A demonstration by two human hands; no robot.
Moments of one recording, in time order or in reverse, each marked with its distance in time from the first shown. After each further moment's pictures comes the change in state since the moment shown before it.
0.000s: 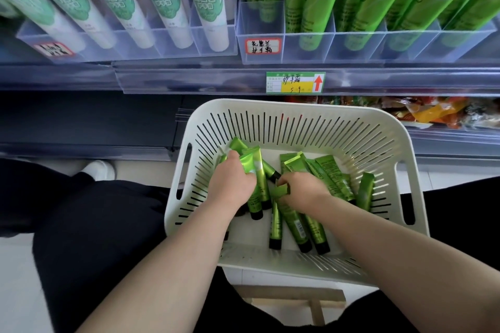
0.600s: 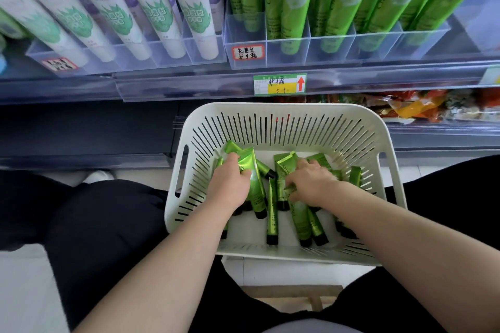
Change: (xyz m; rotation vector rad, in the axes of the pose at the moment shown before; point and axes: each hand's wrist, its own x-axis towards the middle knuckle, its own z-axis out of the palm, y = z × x) left_hand -0.013 0.001 0.002 -0.033 0.012 0.080; right_hand -0.030 0.011 -0.032 -0.284 -0.066 -0.069
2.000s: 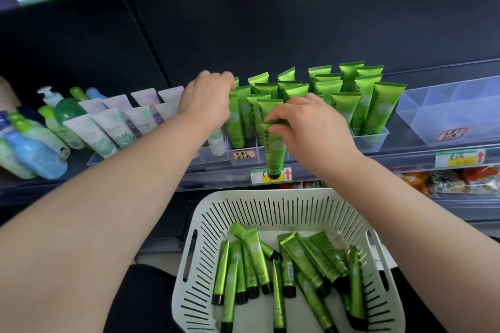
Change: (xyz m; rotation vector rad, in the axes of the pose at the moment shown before) left_hand 0.052 0.193 -0.229 0.623 0.659 0.579; right_hand -0.103 -0.022 -0.212 0.108 1.214 -0.293
